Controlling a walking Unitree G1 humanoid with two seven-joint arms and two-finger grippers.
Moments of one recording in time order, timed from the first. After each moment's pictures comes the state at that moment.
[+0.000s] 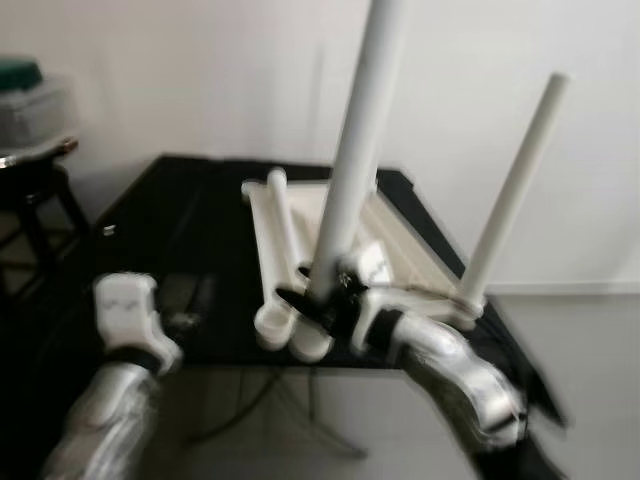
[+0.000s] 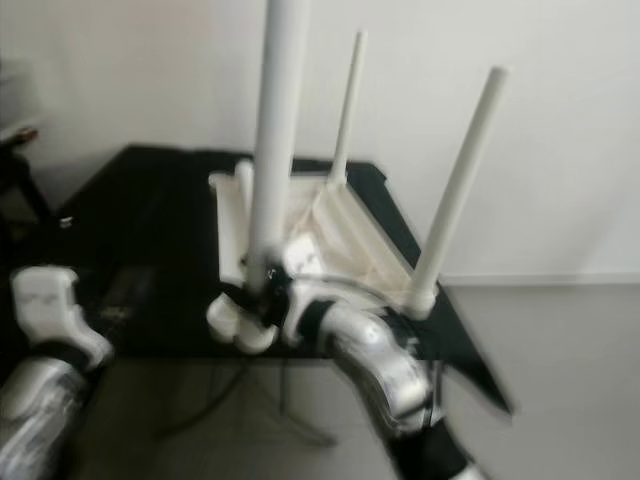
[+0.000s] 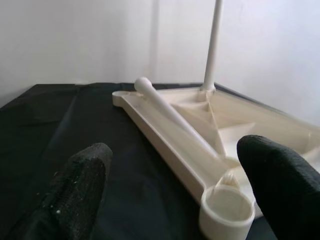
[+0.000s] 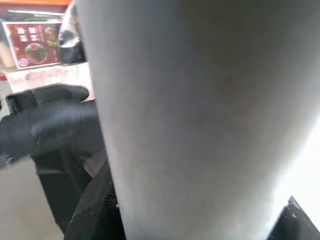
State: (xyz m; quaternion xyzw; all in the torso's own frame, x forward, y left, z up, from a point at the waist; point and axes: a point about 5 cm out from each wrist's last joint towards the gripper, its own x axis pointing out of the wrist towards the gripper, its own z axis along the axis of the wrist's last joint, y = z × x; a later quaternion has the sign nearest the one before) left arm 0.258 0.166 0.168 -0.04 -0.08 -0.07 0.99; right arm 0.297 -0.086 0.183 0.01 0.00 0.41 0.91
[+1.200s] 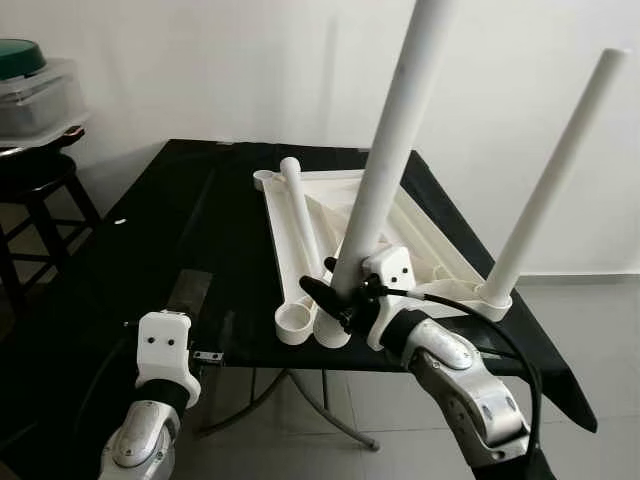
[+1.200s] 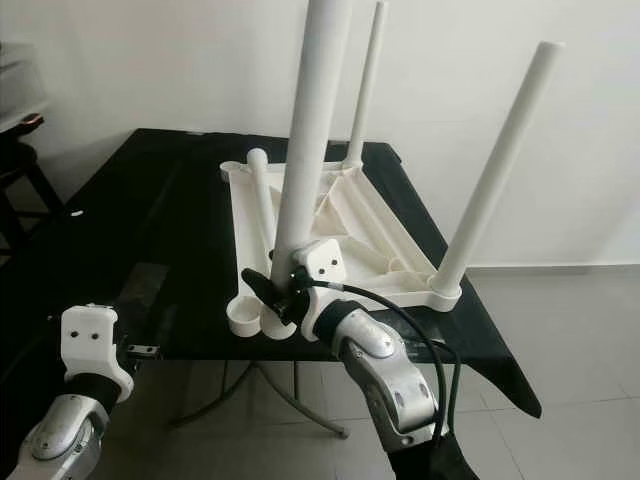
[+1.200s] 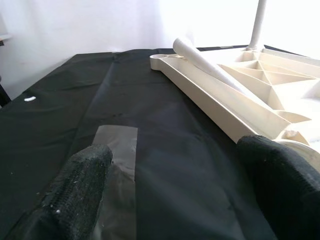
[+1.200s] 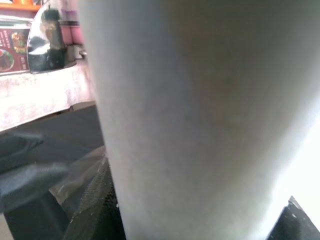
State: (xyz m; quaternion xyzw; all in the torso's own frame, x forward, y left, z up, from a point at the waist) left arm 0.242 0.173 0.140 0.01 -0.05 0.01 1.00; right arm 0.302 -0.090 0.191 -0.01 -0.05 0.36 0.93
